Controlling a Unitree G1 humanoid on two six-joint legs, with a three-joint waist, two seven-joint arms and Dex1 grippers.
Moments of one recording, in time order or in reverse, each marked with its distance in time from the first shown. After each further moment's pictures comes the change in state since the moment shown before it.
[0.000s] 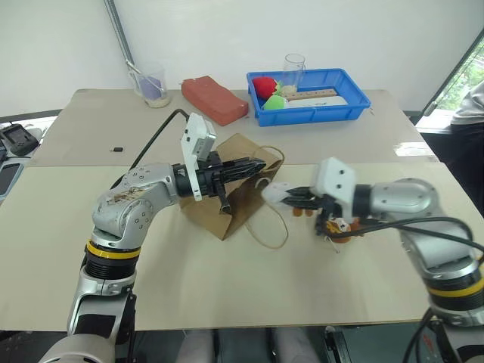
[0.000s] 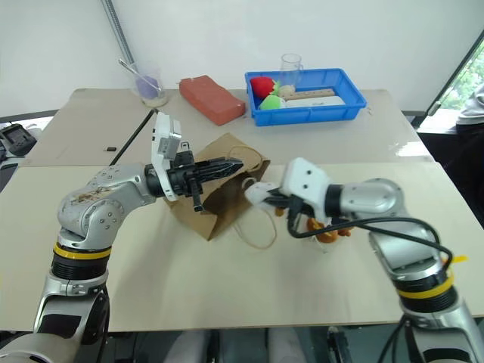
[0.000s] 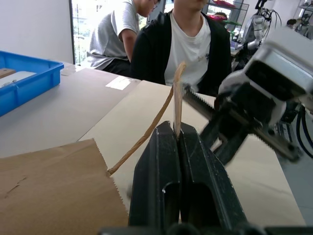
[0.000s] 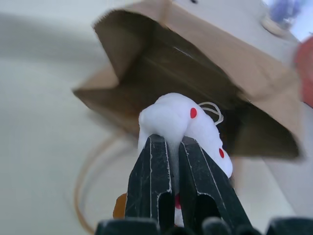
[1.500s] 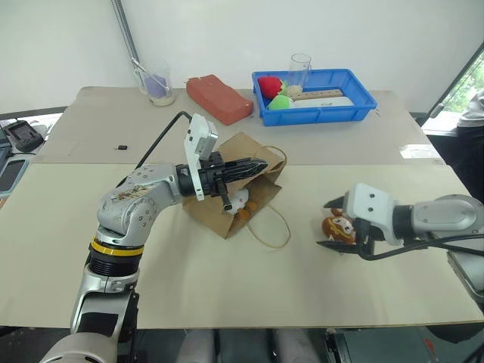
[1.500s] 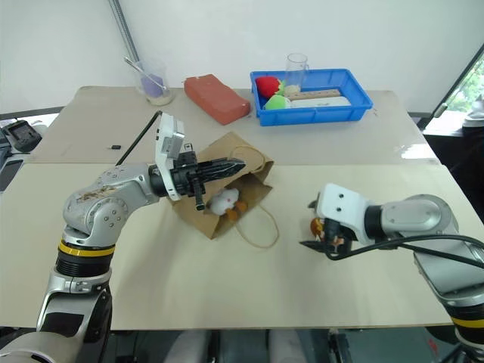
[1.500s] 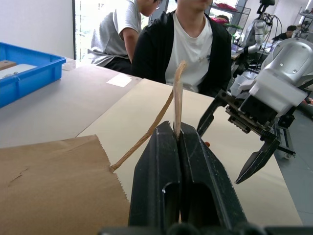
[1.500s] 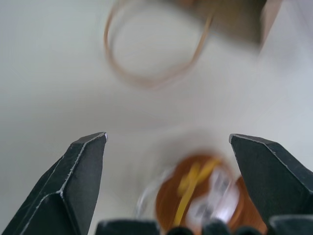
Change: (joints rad) left arm -0.001 -0.009 -0.012 0.034 0.003 -0.002 -0.010; right arm 0.346 -0.397 -0.216 -0.017 -0.019 -0.027 0.139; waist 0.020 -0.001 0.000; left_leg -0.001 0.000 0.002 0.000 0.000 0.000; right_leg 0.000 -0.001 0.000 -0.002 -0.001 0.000
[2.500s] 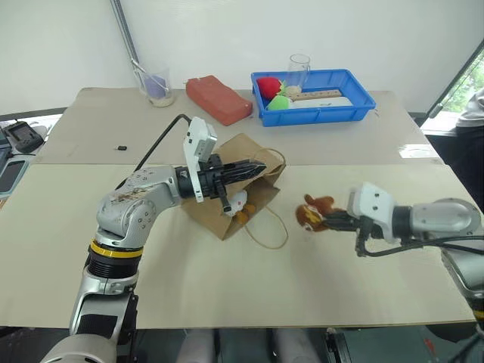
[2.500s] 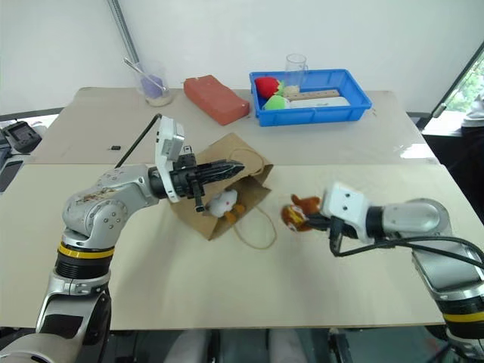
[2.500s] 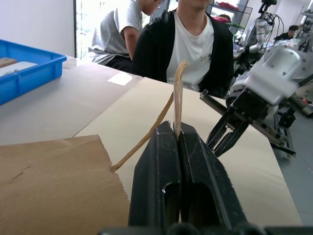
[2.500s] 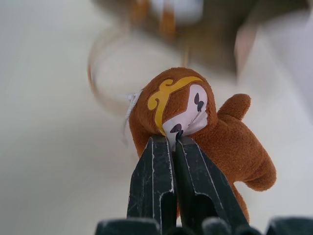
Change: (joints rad) left arm 0.005 0.004 0.011 -0.005 -0.008 0.005 0.008; right arm -0.135 0.154 0.019 0.049 0.097 -0.077 -0.017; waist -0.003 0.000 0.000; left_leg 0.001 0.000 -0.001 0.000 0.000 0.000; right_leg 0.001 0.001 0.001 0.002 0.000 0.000
